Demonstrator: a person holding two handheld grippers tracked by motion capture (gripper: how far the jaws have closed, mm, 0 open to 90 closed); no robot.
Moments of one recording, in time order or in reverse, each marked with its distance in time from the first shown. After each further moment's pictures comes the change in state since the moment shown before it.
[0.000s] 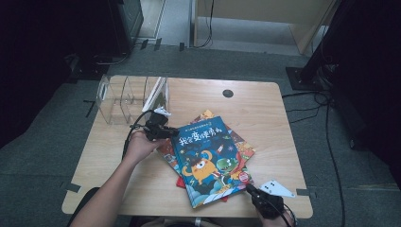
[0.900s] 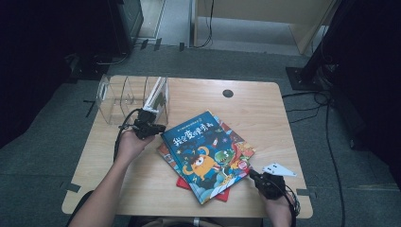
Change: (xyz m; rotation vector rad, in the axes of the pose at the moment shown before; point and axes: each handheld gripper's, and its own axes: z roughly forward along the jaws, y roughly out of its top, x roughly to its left) left arm 0.031 -0.015 -0.013 0.007 0.139 -0.094; right arm -0.036 0.028 0.028 0.024 0.023 0.019
